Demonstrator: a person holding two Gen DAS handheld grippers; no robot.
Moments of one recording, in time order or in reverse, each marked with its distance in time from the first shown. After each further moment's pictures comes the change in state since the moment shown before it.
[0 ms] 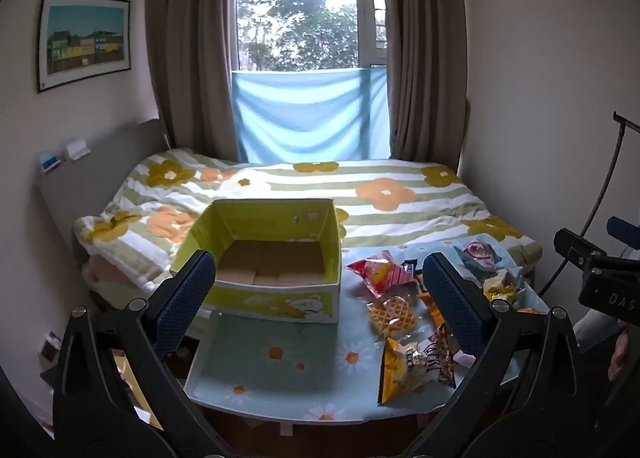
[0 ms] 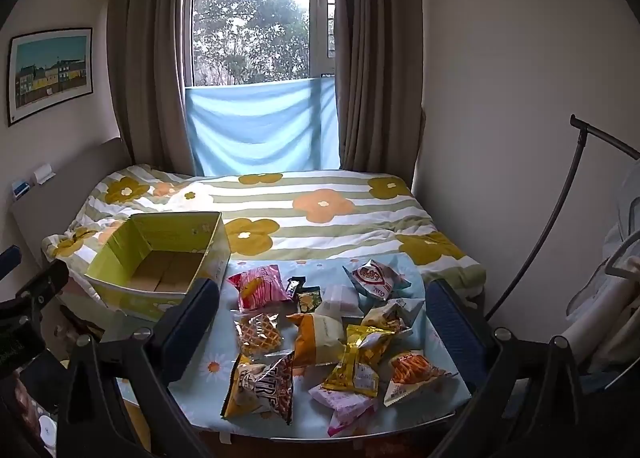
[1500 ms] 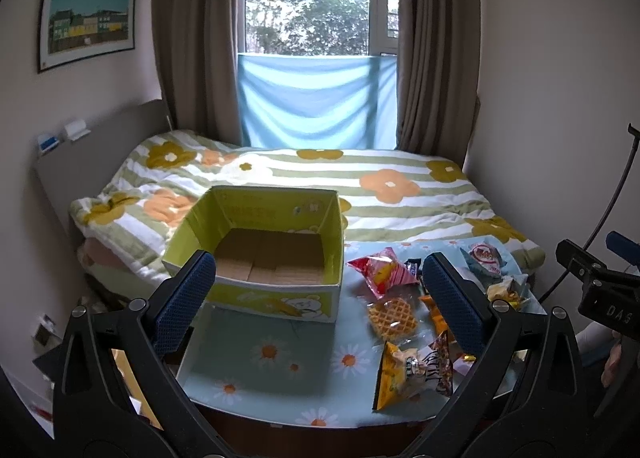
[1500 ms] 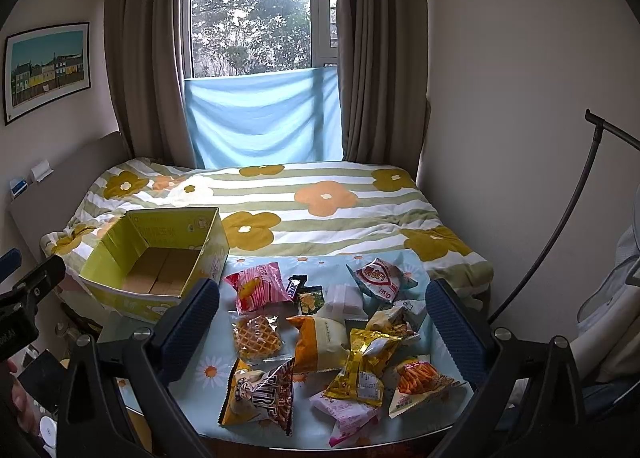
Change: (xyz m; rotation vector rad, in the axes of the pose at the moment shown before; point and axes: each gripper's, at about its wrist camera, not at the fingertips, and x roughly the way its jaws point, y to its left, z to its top) left arm 0.026 0.007 0.008 -0.043 0.051 0.009; right arm 0.023 0.001 0.007 0.008 0.036 0.013
